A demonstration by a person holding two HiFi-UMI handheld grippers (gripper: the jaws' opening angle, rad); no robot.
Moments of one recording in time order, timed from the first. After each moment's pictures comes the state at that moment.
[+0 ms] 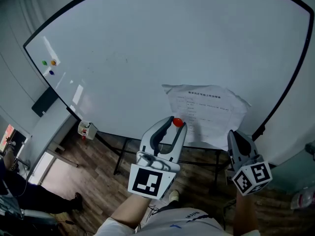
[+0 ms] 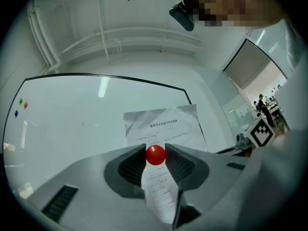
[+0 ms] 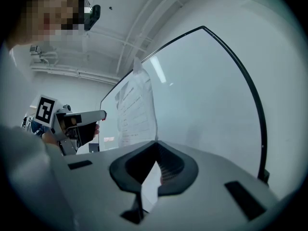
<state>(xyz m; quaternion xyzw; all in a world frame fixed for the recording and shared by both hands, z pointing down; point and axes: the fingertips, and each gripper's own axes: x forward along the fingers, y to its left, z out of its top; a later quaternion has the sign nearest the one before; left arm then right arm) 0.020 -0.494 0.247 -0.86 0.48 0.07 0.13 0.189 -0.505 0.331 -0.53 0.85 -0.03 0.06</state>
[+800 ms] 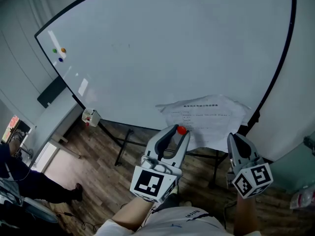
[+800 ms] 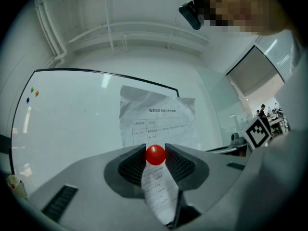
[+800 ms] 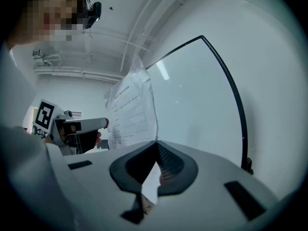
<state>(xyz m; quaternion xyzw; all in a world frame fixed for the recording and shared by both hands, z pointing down) 0.052 -0.373 0.314 -0.87 0.48 0.05 0.05 0.211 -0.384 0.363 -0.51 0.86 -0.05 0.04</state>
